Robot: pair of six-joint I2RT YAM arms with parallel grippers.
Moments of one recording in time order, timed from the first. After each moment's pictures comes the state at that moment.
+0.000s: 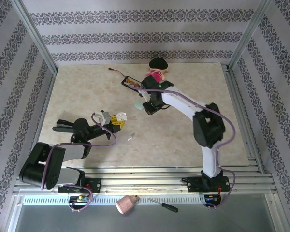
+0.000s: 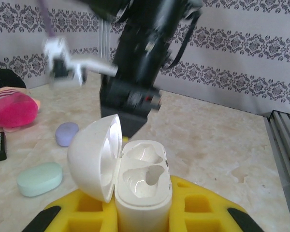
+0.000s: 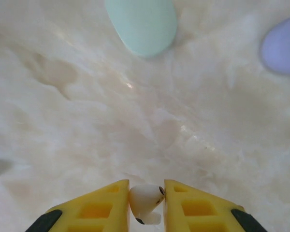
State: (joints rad) left arm -0.19 1.34 0.23 1.13 0.88 -0.10; right arm 0.59 1.95 1.63 -0.90 -0.06 0.00
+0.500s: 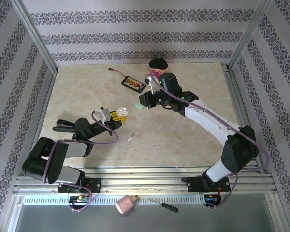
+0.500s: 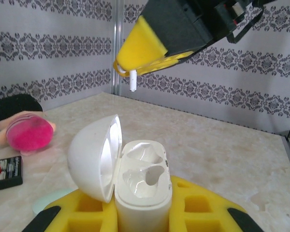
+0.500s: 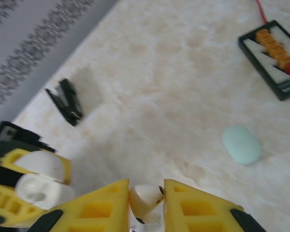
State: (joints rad) left arm -0.23 1.41 0.26 1.27 0.79 -0.14; right arm 0.59 1.55 1.29 -0.33 -0.43 0.28
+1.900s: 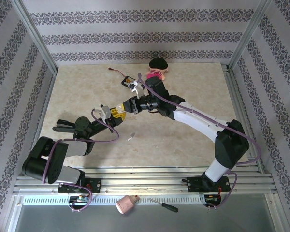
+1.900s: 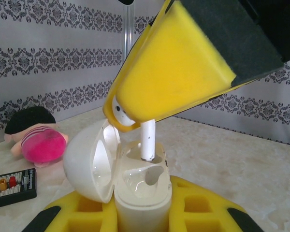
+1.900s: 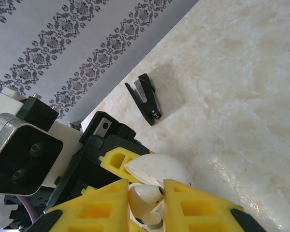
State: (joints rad) left arm -0.24 1.41 0.29 1.28 0.73 -0.14; right arm 0.71 1.65 1.32 -0.17 -0.59 0.39
